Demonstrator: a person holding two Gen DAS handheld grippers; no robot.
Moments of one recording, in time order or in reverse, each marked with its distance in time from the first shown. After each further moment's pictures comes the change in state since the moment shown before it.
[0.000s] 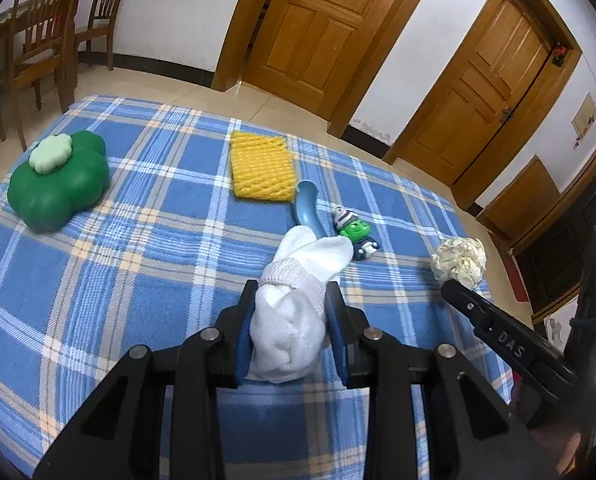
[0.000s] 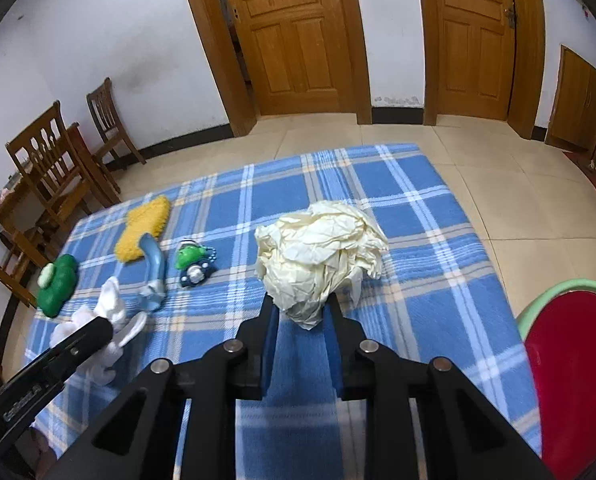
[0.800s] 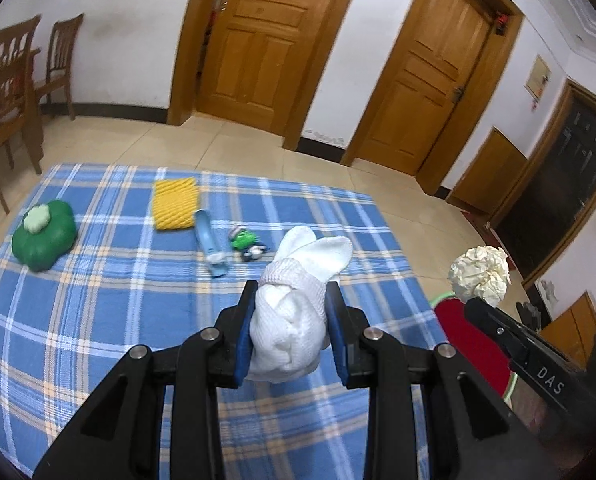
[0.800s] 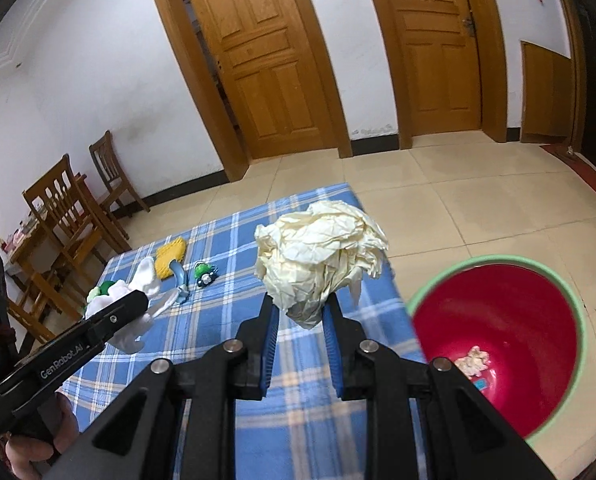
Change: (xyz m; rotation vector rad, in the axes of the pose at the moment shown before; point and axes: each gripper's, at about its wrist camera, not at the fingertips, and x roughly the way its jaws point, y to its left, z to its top) left arm -0.064 -0.090 -0.011 0.193 -0.058 -0.073; right arm -0.138 -0.055 -0.033 0.103 -0.150 -0.002
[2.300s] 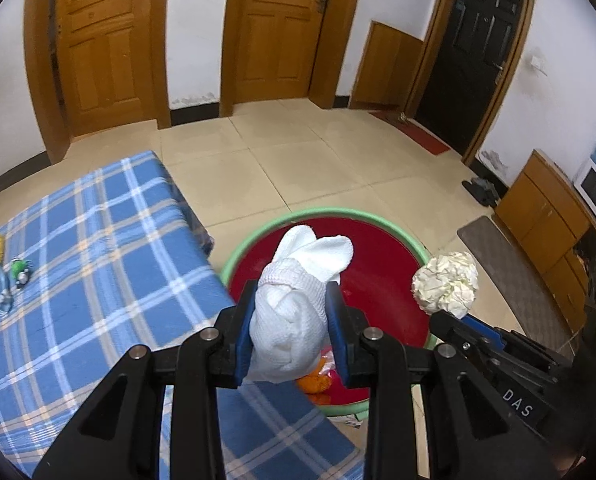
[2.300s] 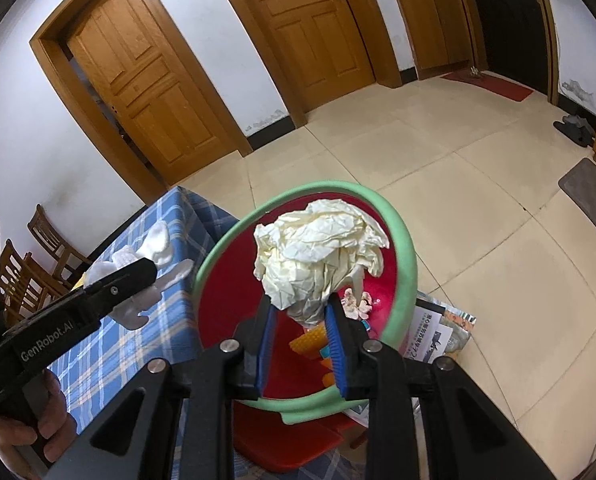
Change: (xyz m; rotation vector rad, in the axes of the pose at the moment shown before) left arm 0.060 -0.233 -0.062 0.414 0.204 -0.209; right arm -0.057 -0.194 -0.069 0.334 0.024 -0.165
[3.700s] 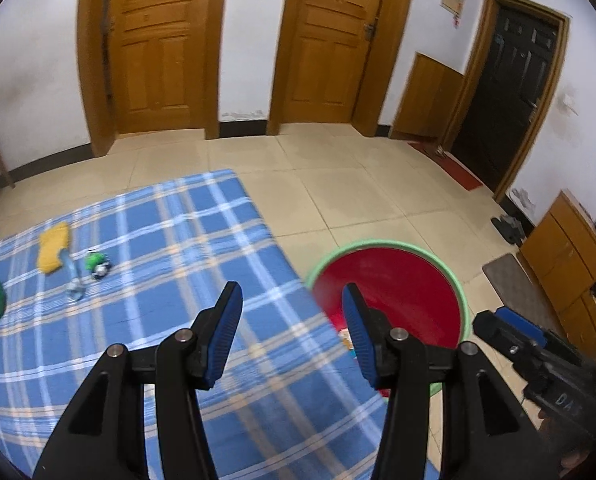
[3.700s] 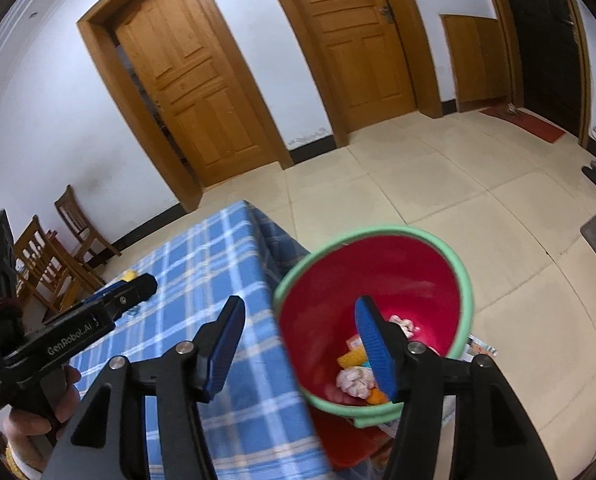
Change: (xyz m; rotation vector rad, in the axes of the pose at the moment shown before) left arm -0.073 0.068 0.004 -0.122 -0.091 0.119; right arm -0.044 0.098 0.021 -0.142 -0.062 0.104
